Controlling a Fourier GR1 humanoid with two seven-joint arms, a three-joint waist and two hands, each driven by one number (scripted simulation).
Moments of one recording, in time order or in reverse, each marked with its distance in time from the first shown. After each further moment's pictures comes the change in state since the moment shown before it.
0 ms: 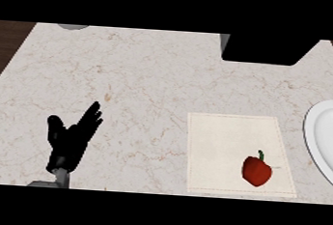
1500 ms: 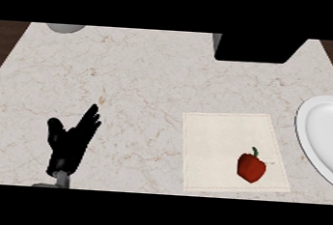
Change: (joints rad) left arm 0.018 -0.024 0.022 0.009 -0.026 0.009 -0.006; right arm 0.544 0.052 -0.213 -0.256 -0.364 0.603 -0.365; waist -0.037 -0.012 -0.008
